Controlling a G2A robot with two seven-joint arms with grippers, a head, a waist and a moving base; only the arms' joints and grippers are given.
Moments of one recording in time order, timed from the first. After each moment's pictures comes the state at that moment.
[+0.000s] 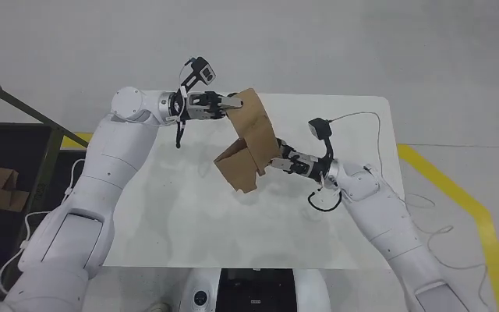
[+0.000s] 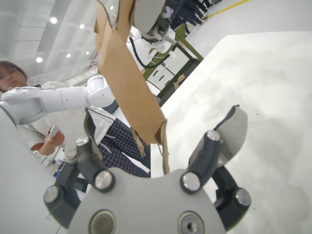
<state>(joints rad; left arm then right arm) 0.60 -1.13 -1.01 -0.94 -0.79 -0.29 -1.42 -0.99 -1.23 0.96 -1.21 0.19 -0.92 0.74</state>
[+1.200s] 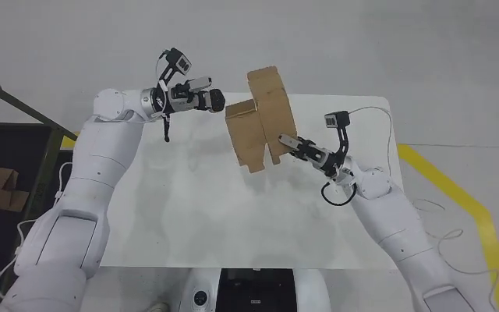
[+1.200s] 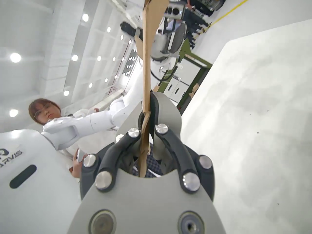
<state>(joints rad) 0.62 -1.11 -1.13 -0.90 -0.67 -0.43 -1.34 -1.02 -1.18 1.02 -1.27 0.44 -0.73 0.73</state>
